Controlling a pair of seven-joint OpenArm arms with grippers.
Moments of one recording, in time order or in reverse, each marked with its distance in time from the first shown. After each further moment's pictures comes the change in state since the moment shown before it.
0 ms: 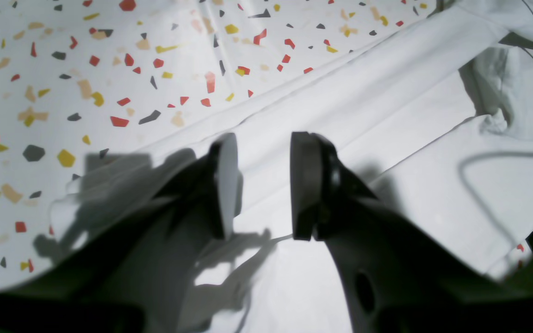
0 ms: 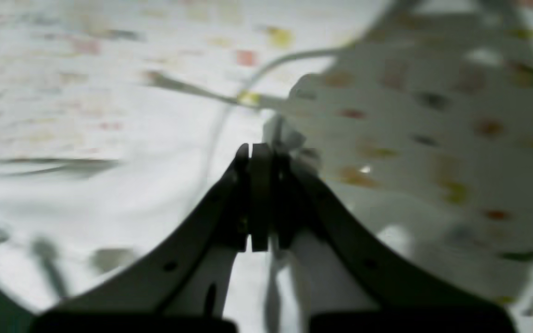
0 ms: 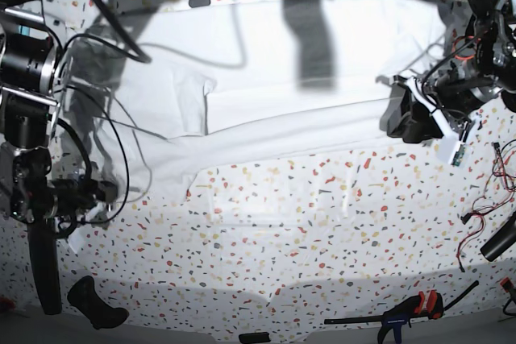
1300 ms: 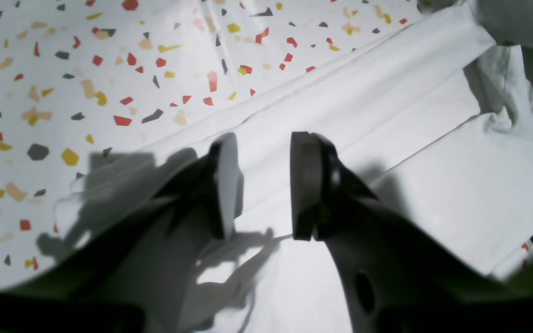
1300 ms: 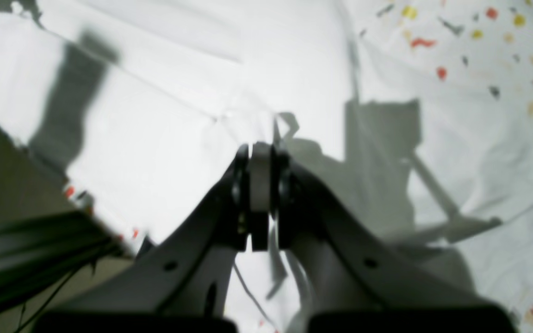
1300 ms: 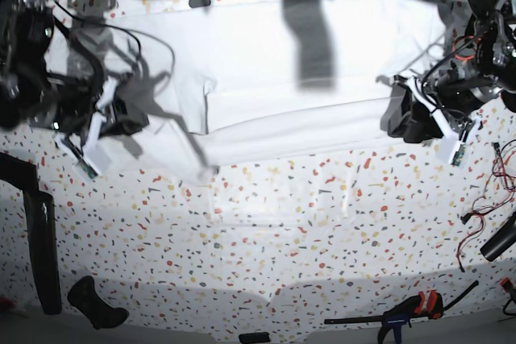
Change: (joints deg) left arm 0.0 0.0 0.0 0.0 0.7 0.0 0.0; right arm -46.2 1.3 9.0 75.4 20.9 0.2 -10.9
